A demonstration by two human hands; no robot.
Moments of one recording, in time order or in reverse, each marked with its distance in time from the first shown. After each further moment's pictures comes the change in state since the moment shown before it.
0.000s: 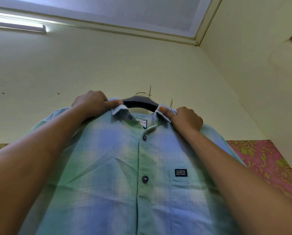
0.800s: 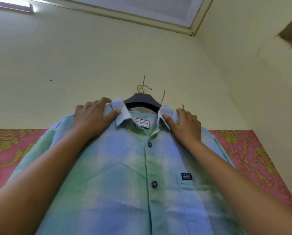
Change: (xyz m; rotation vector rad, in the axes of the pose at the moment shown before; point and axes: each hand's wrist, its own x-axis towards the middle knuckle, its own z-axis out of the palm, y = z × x) left_hand -0.069 0.018 0.043 -0.086 0.167 0.042; right_hand -0.055 0.031 -0.001 -0.013 0.057 -0.026
